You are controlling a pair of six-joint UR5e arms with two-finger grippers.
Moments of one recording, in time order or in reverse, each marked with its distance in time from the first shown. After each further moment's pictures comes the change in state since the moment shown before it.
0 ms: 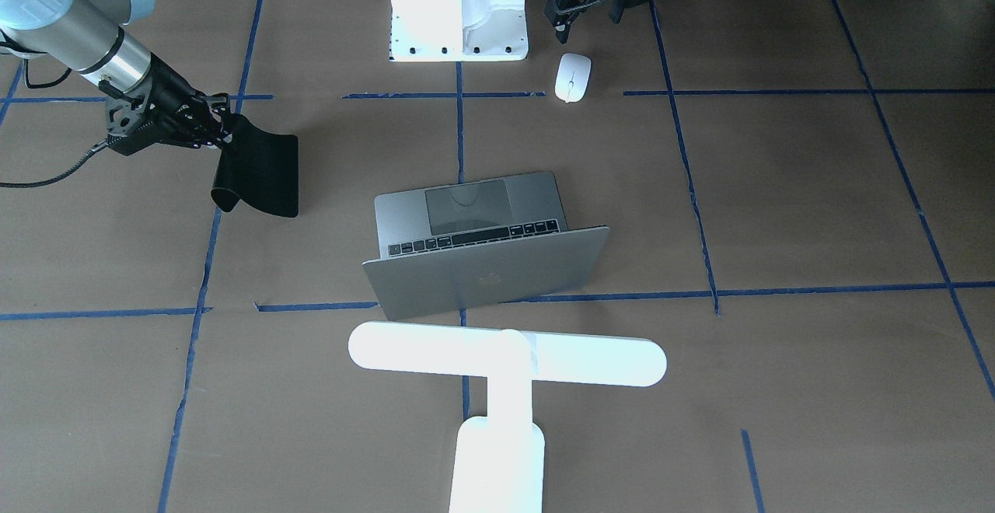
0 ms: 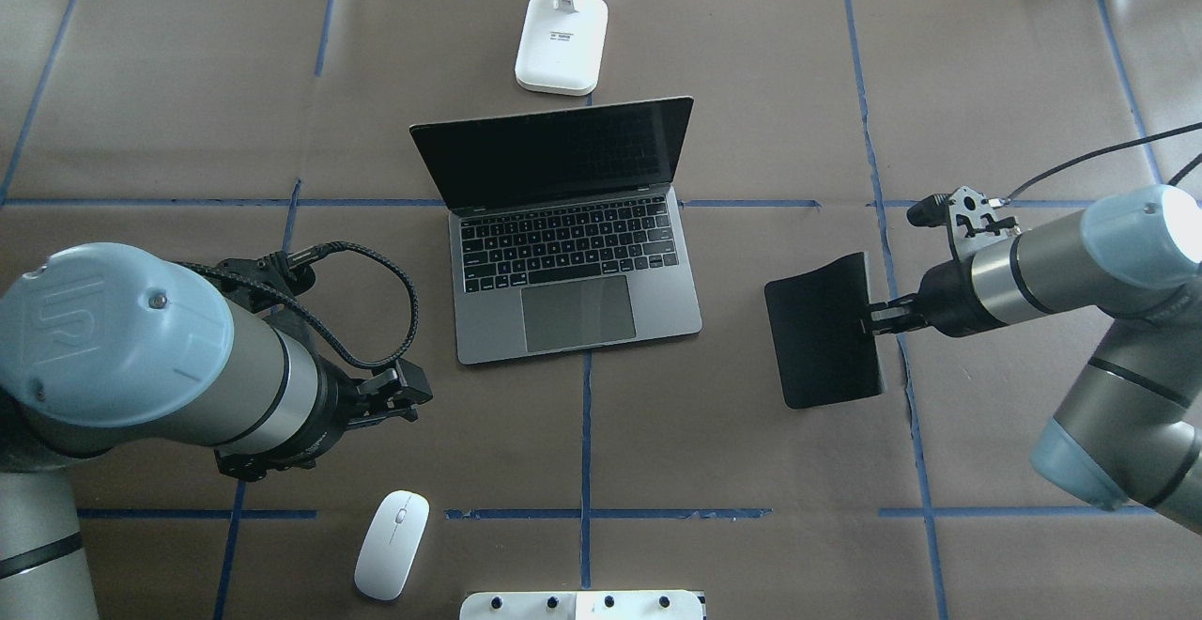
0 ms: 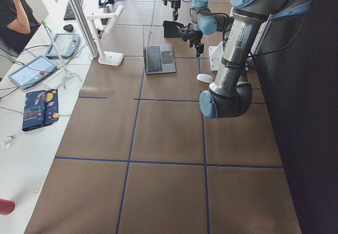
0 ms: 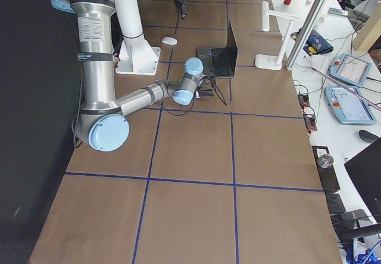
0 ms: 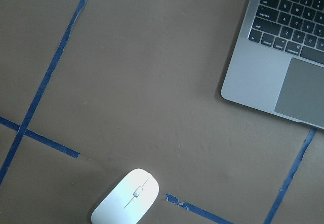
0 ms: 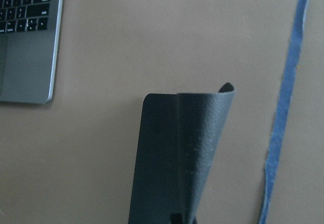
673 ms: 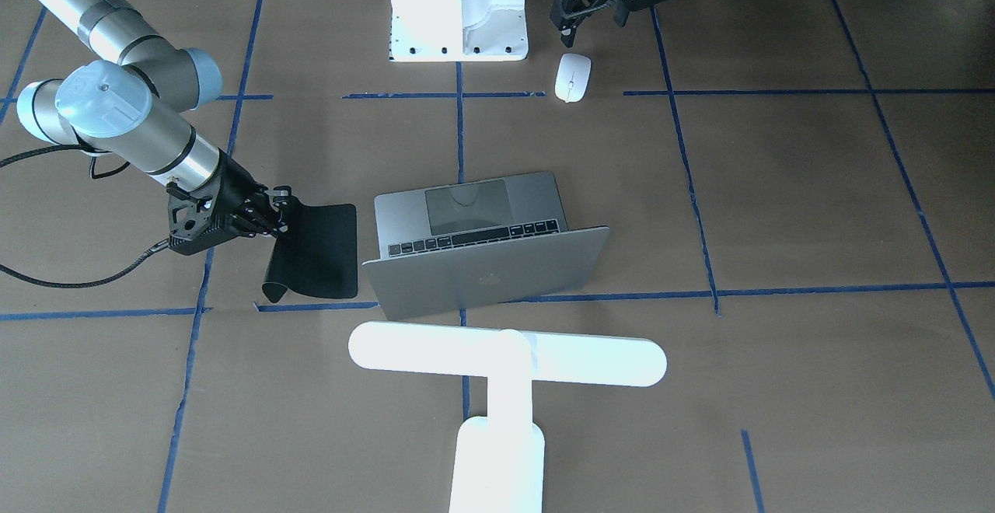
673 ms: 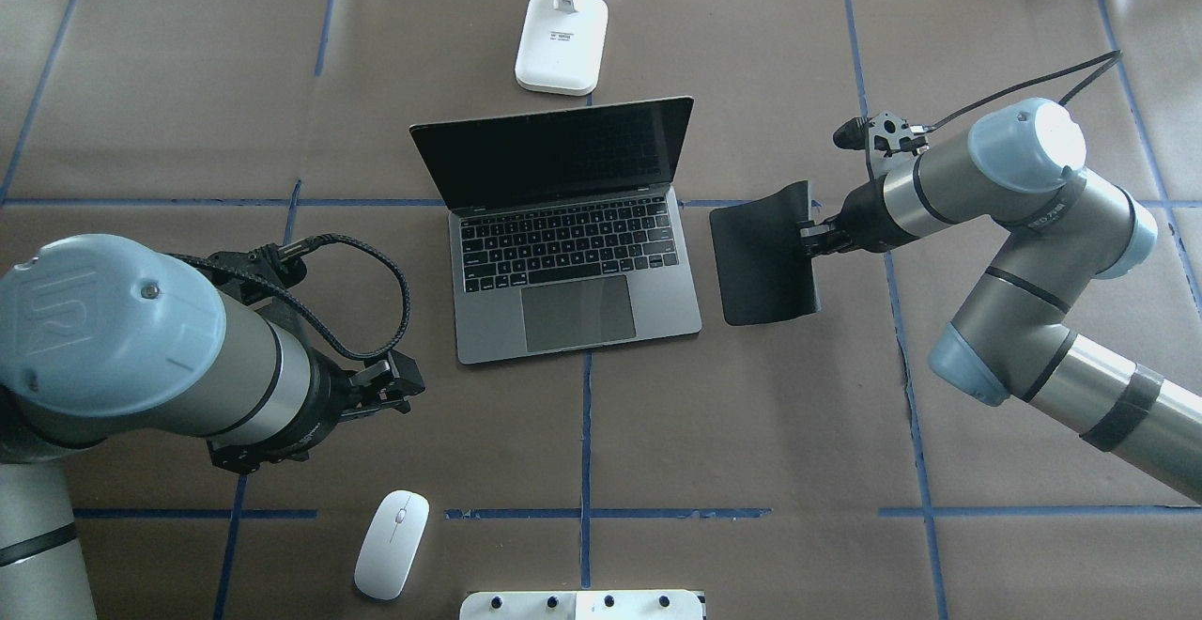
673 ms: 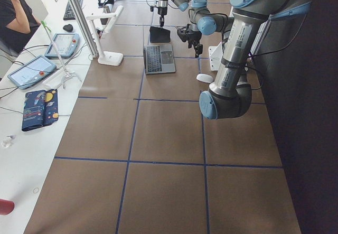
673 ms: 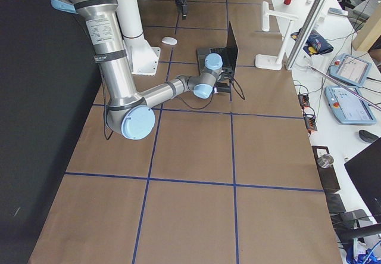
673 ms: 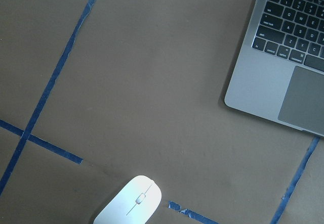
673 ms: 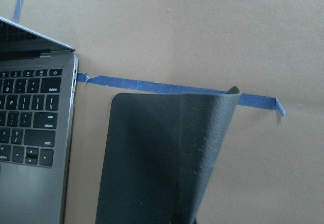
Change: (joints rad) left arm -0.012 0.009 0.000 0.000 0.000 0.000; right arm 0.058 0.193 -0.196 -0.019 0.005 -0.018
